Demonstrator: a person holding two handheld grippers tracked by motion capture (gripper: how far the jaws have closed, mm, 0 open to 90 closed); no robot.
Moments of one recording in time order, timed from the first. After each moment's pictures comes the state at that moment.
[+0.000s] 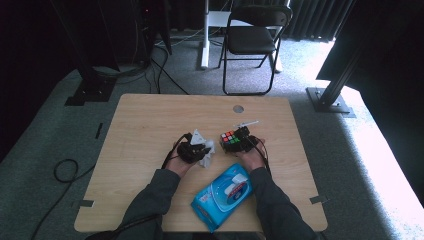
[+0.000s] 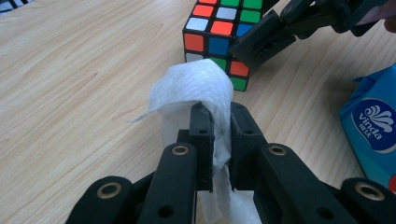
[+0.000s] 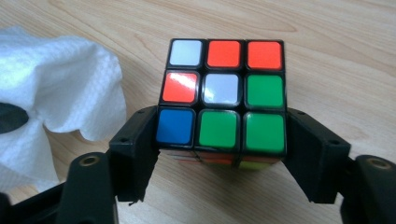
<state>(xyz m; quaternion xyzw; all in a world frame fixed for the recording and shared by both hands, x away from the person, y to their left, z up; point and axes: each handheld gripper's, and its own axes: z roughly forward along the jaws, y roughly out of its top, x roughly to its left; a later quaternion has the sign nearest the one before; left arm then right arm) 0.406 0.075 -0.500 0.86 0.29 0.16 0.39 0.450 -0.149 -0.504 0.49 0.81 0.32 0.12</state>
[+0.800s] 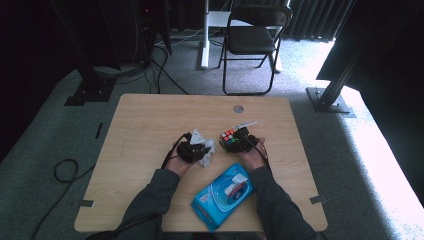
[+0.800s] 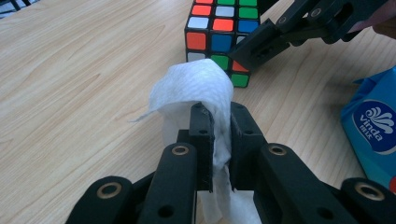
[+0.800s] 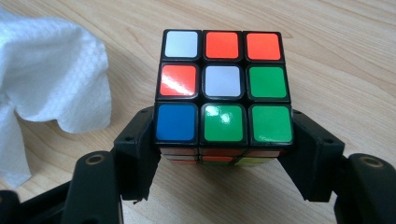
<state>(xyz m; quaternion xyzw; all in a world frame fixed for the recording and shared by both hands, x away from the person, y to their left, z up) 0.407 0.077 -0.499 0.86 0.29 0.16 0.39 0.452 -0.150 -0.510 0.46 0.82 0.31 0.14</state>
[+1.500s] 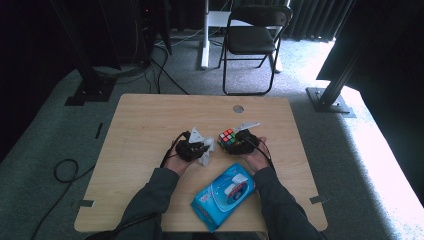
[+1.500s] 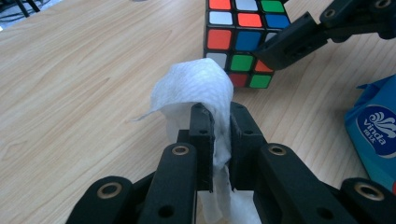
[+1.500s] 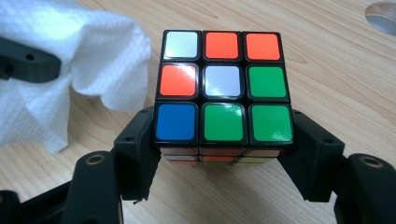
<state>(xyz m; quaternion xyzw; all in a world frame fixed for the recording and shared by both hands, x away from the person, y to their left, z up) 0.409 0.080 -0.493 0.86 0.29 0.17 0.39 0.439 -0.154 -0.497 0.40 0.84 0.35 0.15</state>
